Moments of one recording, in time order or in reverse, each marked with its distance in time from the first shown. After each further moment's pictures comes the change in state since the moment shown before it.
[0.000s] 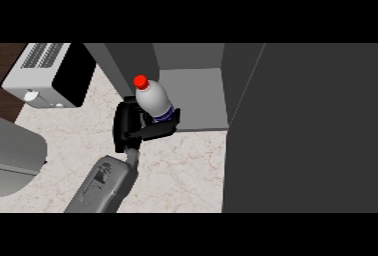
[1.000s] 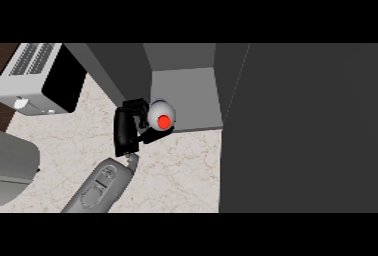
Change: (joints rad) left arm -0.016 0.095 -0.141 0.046 -0.225 0.246 0.026; right arm -0.025 -0.012 0.012 0.017 -0.002 0.018 0.004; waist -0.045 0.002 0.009
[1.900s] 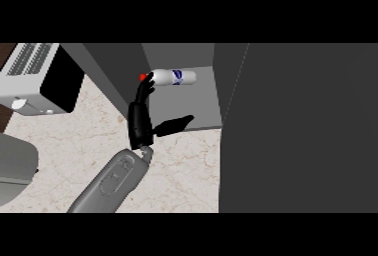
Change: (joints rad) left arm -0.111 -0.040 -0.054 0.131 -0.037 0.101 0.100; right arm -0.002 -0.005 -0.006 0.021 -0.001 0.010 -0.021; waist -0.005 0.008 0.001
